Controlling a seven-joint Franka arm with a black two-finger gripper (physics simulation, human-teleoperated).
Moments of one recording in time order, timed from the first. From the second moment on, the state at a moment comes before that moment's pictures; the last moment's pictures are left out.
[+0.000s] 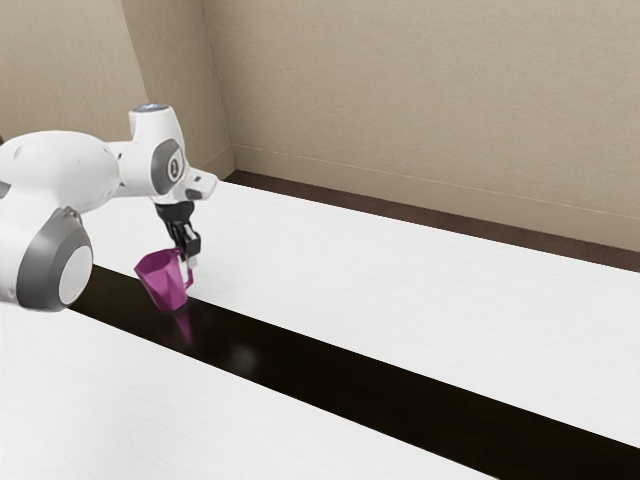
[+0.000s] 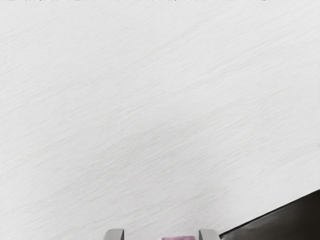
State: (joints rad) arm -0.09 0.69 0.47 -1.46 -0.31 2.04 0.86
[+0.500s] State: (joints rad) arm -0.11 0.69 0.40 -1.38 -0.13 1.96 0.80
